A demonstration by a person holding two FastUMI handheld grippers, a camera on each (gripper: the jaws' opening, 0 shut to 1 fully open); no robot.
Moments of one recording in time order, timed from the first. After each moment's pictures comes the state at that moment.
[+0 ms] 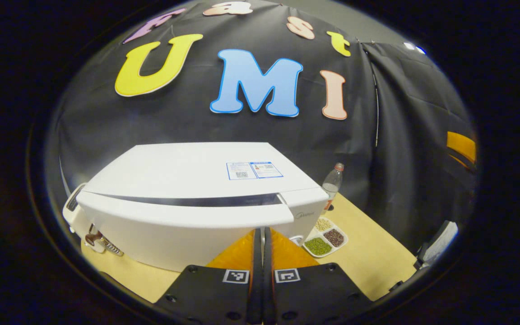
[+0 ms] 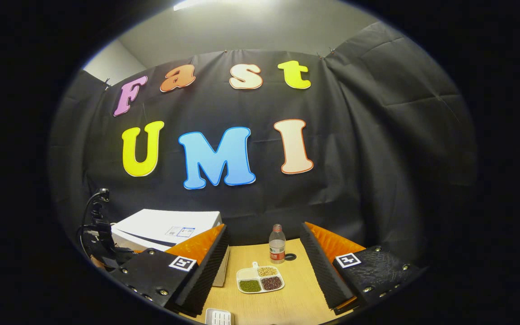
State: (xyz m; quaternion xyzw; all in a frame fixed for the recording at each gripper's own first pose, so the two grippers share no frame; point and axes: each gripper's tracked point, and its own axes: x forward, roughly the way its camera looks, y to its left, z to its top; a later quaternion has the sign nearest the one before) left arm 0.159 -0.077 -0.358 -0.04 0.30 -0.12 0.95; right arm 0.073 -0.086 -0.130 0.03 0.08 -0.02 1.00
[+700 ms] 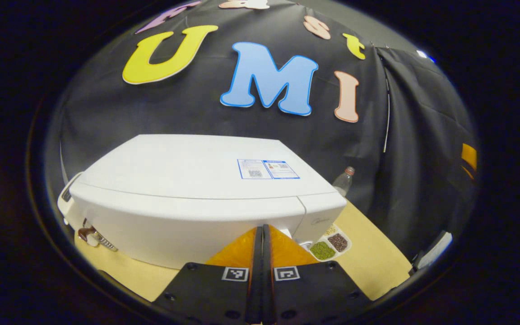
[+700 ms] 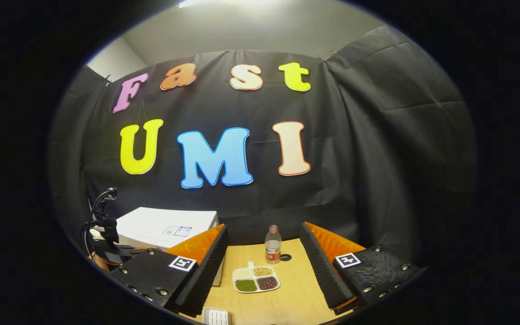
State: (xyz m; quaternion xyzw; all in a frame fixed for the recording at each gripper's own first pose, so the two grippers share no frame) left arm 0.168 -0.057 -0.351 -0.06 0.29 -0.10 0.95; right arm 0.069 -0.074 -0.123 0.02 0.08 -0.03 1.00
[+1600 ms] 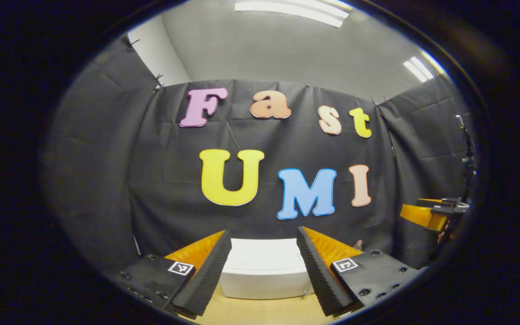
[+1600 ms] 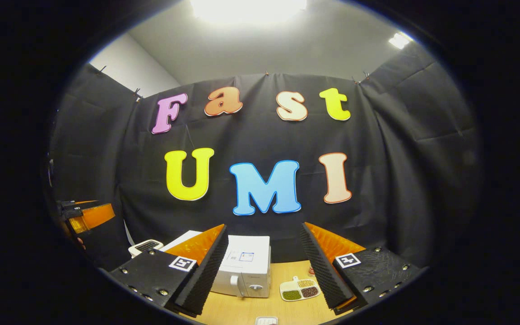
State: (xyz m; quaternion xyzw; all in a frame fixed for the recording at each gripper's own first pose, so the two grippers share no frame) left arm 0.001 0.108 -0.008 -0.01 0.04 0.02 1.00; right arm 0.025 0.063 -0.004 0.01 0.02 0.06 1.00
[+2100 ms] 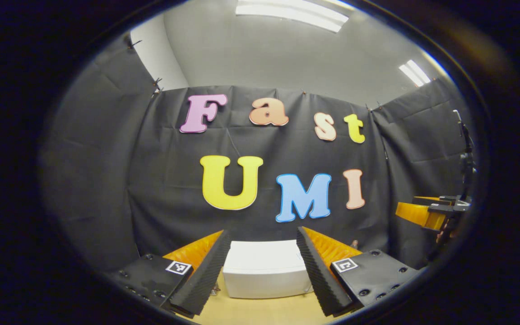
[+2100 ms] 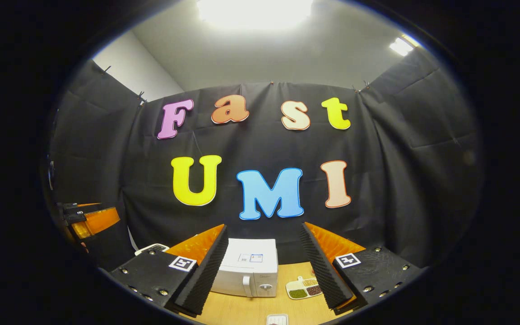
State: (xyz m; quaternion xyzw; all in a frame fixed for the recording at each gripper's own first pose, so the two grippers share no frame) left arm -0.024 0.119 0.005 -0.01 0.03 -0.01 1.00; right arm -0.009 0.092 0.010 0.01 0.00 0.05 1.00
